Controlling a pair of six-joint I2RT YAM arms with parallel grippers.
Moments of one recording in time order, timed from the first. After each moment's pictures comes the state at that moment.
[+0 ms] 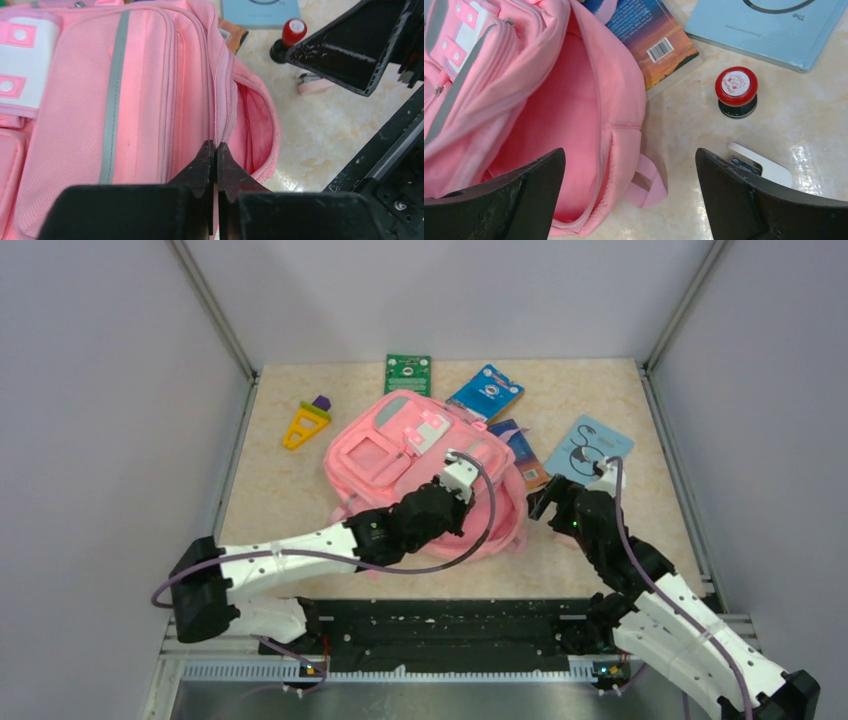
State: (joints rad) left arm -1.15 1.35 0.94 -0.01 -0.36 -0.24; right arm 0.57 0.60 0.50 -0.40 0.41 0.72
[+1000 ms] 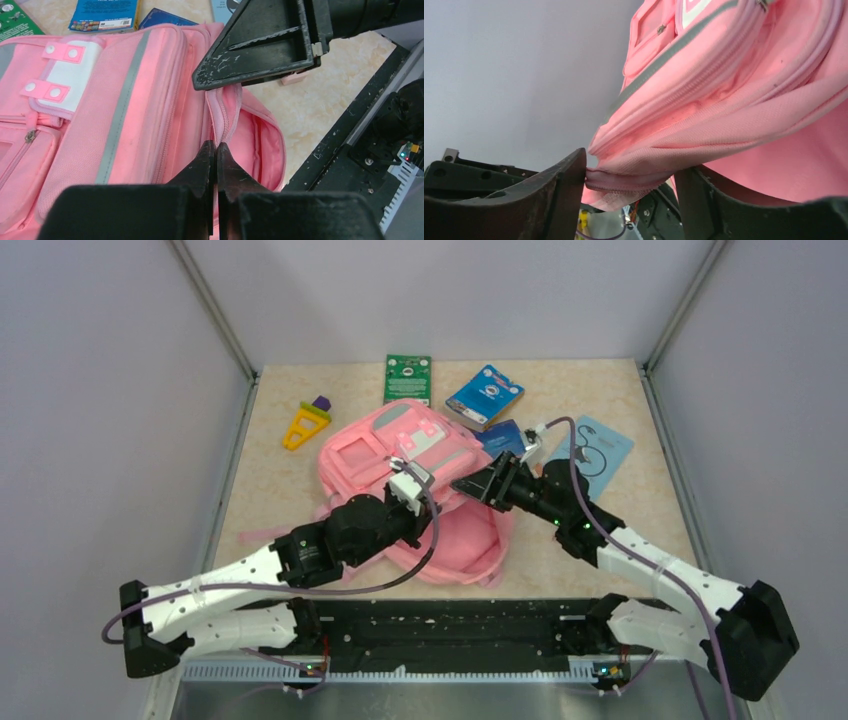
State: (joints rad) left arm -1.15 0.92 0.87 -0.21 -0.31 -0.19; right arm 0.68 0.99 0.62 0.22 -0.24 1.03
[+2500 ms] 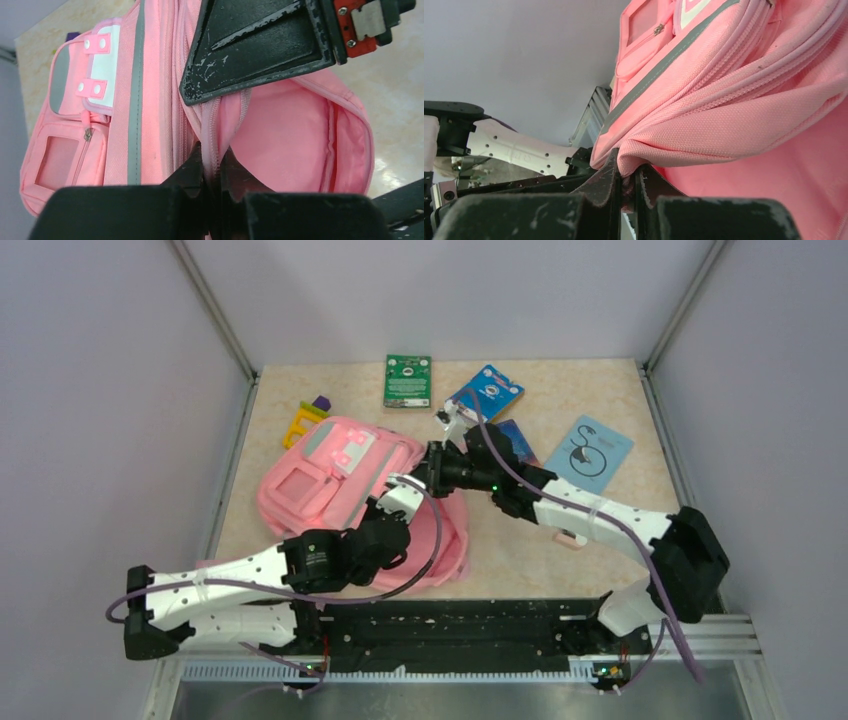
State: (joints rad) left arm -1.29 0.96 0.90 -0.55 -0.81 -0.23; right arm 0.84 1.43 1.04 0.10 -0.34 0.82
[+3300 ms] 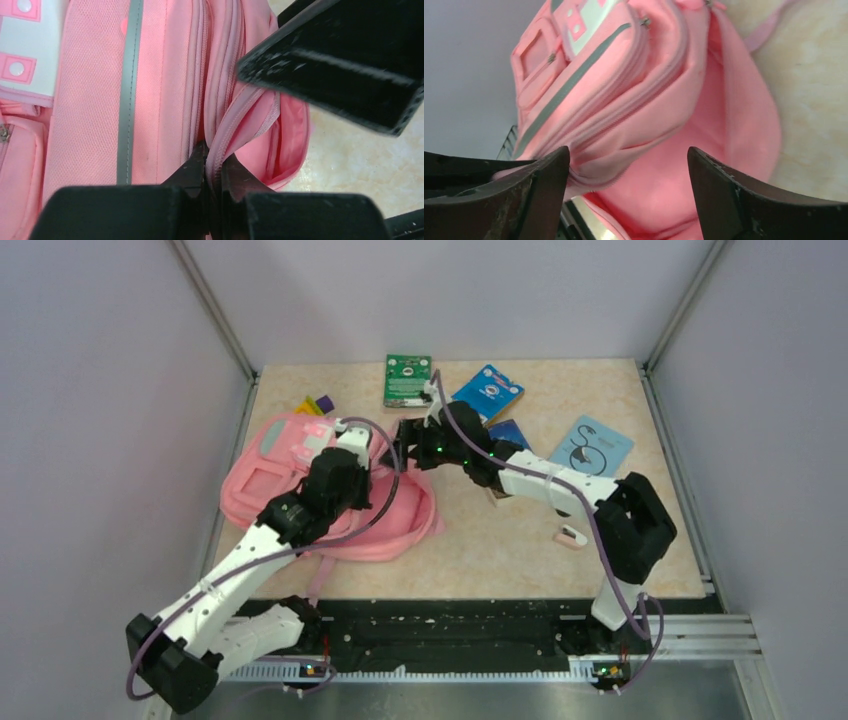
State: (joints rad) left arm -0.60 0.93 0.86 -0.50 -0.28 -0.25; right arm 0.82 1.77 1.34 0.04 -0.18 0.58
